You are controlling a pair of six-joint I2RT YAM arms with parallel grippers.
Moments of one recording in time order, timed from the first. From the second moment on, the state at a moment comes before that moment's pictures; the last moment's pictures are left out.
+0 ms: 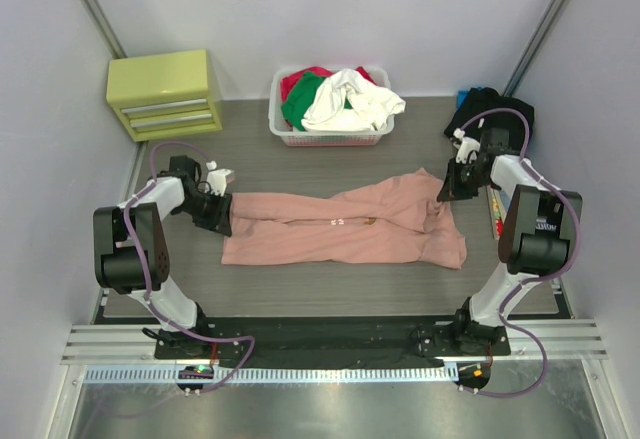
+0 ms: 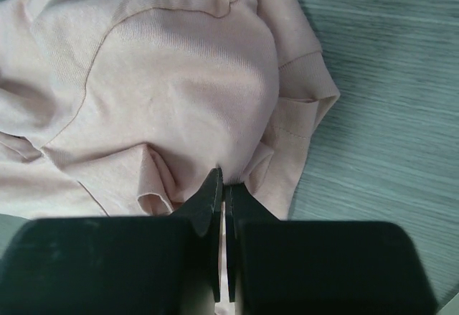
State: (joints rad) left arm 0.10 1.67 0.97 -0.67 0.44 0.42; right arm -0.19 1.75 1.15 -0.58 -0.45 -0.16
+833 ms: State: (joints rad) left arm 0.10 1.67 0.97 -0.67 0.44 0.42; right arm -0.19 1.72 1.25 -0.61 -0.41 -0.16
